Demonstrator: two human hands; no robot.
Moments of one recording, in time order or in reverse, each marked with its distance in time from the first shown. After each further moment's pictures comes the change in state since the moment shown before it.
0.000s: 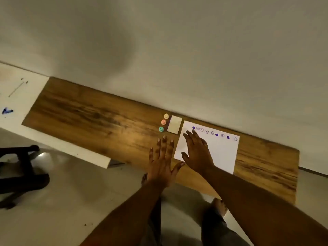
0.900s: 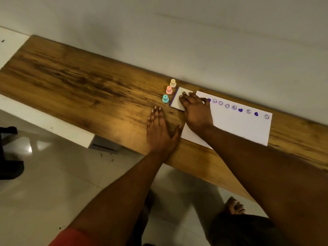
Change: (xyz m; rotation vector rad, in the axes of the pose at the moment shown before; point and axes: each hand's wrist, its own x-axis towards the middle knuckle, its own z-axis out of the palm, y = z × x) left_hand 0.064 -0.057 0.142 -0.263 0.310 -0.204; right_hand 0.109 0.021 0.115 -0.170 0.211 -0.135
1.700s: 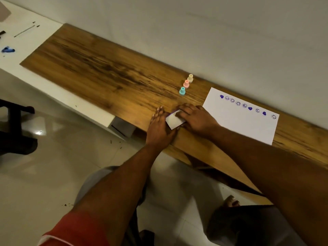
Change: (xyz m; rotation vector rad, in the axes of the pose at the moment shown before) left_hand -0.037 -0.057 -0.041 -0.171 -0.027 0.060; right_hand -0.044 -0.048 -0.008 -0.075 -0.198 -0.451
